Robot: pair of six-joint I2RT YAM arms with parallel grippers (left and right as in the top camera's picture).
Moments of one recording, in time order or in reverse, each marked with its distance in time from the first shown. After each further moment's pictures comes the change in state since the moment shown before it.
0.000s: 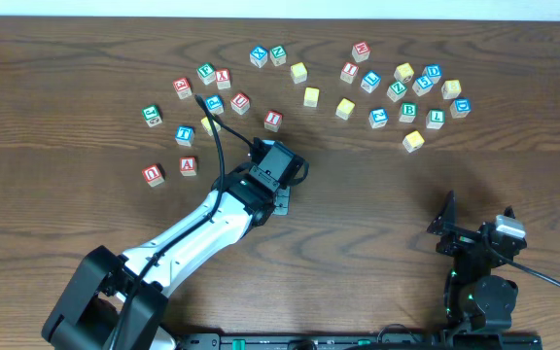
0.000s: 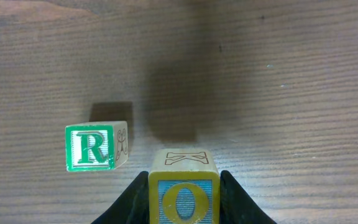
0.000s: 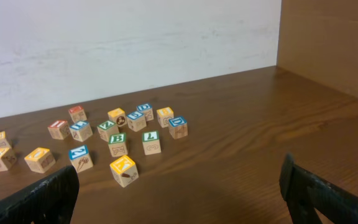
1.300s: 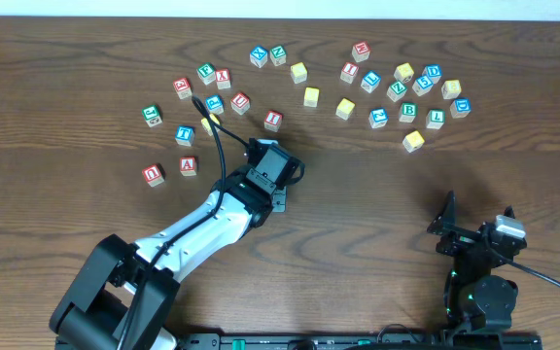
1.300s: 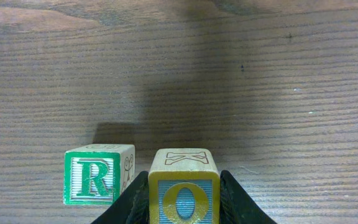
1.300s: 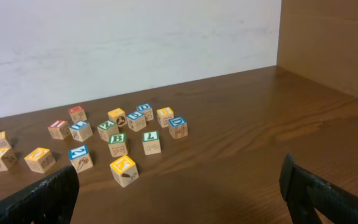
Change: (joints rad) left arm 0.021 0.042 -0.058 0.138 -0.042 -0.004; right arm 0.000 0.000 0.000 0.000 0.000 0.000
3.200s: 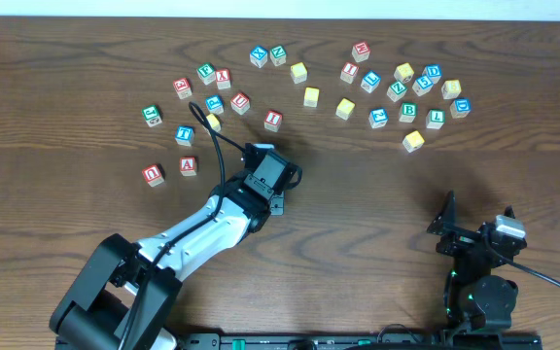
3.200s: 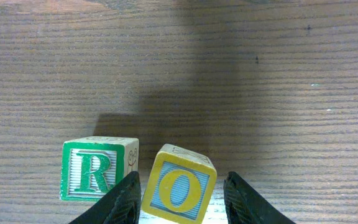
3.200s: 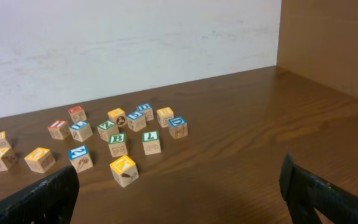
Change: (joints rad) left arm 0.000 0.000 -0.048 0.051 -0.011 -0.033; right arm 0.000 0.000 0.000 0.000 0.000 0.000
